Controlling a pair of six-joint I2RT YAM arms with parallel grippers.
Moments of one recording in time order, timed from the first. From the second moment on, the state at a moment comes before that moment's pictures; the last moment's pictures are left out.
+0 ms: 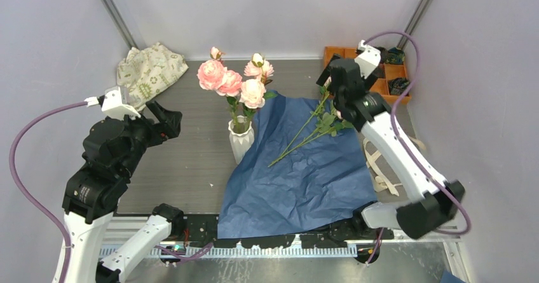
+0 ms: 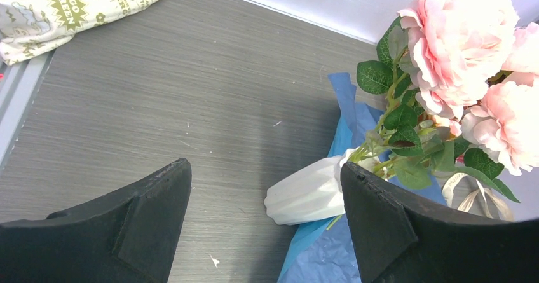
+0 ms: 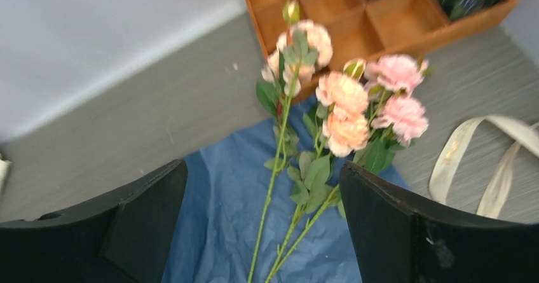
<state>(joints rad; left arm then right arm) -0.37 0.69 1.31 -0.87 -0.29 -0.47 0.51 1.22 1.33 -0.53 0.75 0.61</state>
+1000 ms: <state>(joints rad) -0.37 0.72 1.31 -0.87 -0.29 -0.46 0.19 2.00 1.61 -0.65 0.12 0.77</state>
